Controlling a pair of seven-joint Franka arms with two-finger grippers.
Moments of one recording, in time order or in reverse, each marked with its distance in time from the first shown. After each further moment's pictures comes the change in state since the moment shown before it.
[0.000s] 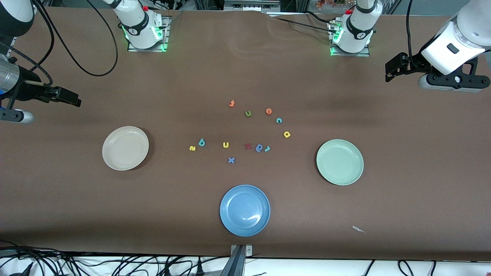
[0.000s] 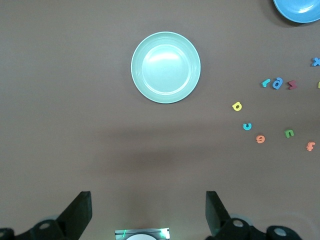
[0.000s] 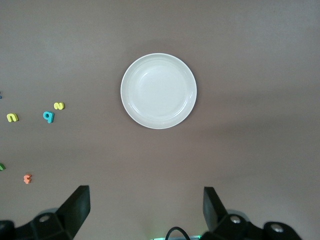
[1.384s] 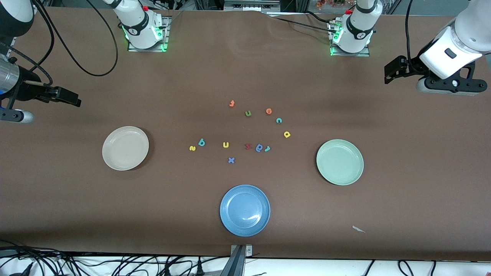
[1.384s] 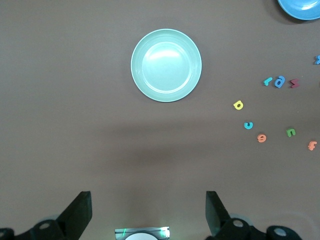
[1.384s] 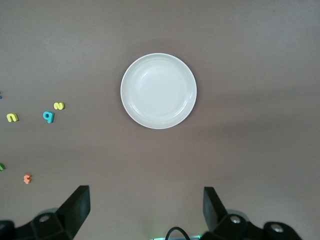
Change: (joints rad) left arm 0.002 0.014 -0.001 0.000 0.000 -0.004 0.000; right arm 0.000 0.000 0.000 0.000 0.000 0.000 0.000
